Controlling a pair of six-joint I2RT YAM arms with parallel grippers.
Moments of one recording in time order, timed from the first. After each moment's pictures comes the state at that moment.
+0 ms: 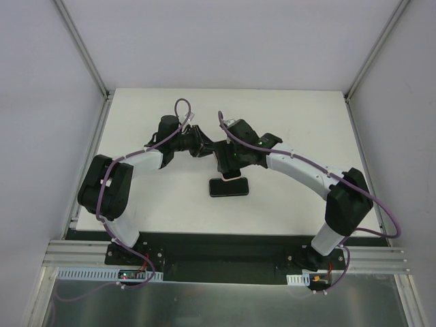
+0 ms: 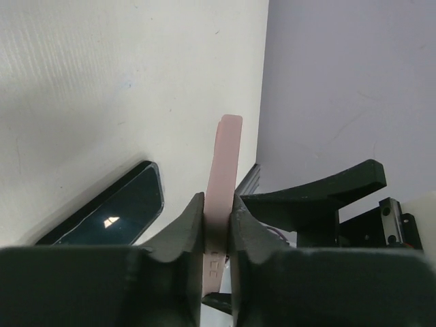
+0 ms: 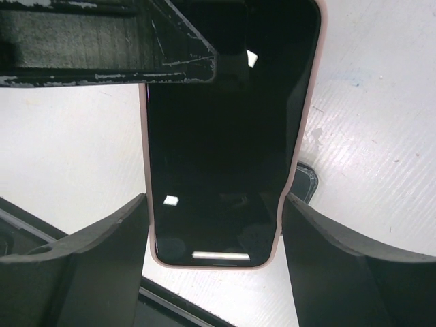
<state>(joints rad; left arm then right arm) -0.35 1.69 0.93 0.30 0.74 -1.13 0.81 1.66 1.36 -0.65 0.04 0.36</state>
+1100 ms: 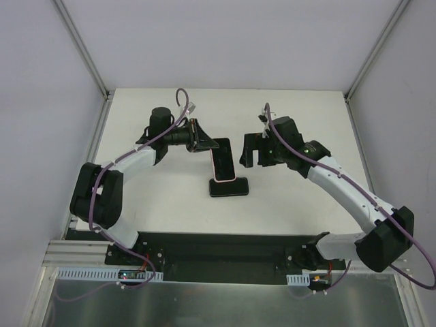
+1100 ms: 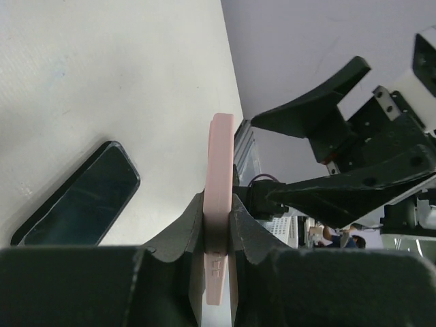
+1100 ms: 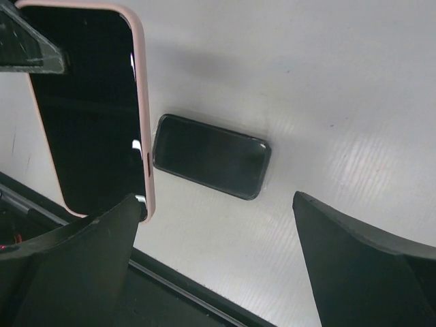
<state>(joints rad) -0.31 1.61 0.97 0.26 0.96 -1.00 0.60 1.28 1.17 -0.64 -0.05 0.39</state>
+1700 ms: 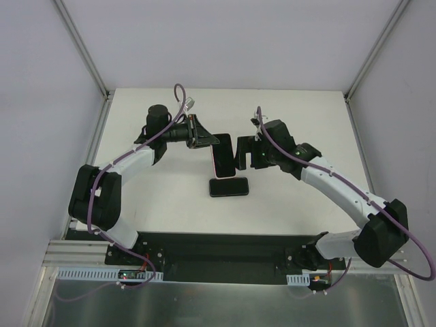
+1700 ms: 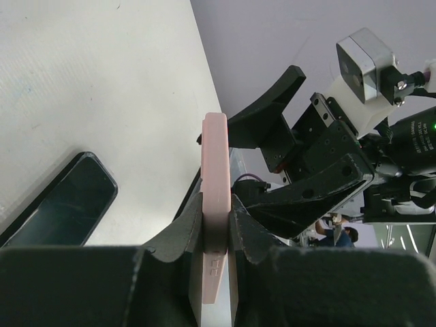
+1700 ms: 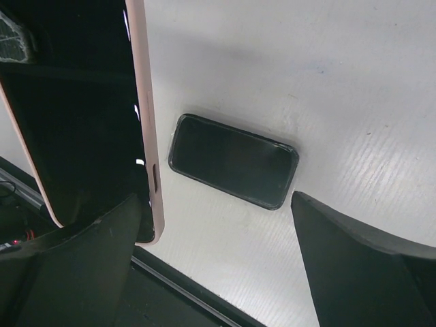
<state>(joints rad) -0.31 1.58 0.98 0.35 1.02 -1.08 0.66 1.34 1.13 -0.55 -0.09 0.42</state>
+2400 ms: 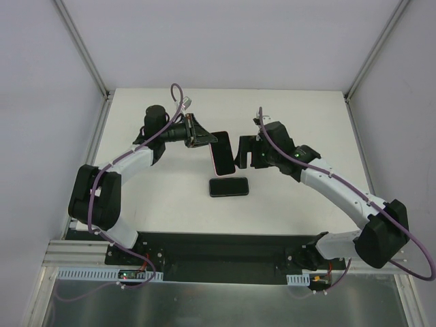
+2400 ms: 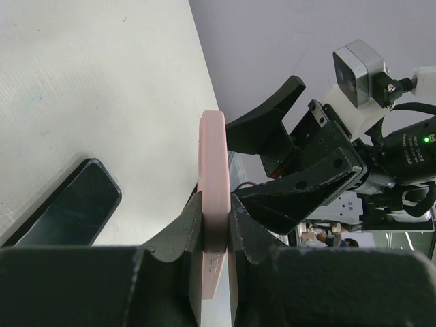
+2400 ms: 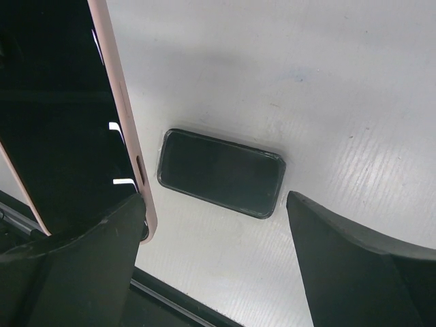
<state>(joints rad) -0.29 1.58 0.97 0.40 1.01 -1.10 0.66 1.33 1.10 -0.51 0.00 0.46</state>
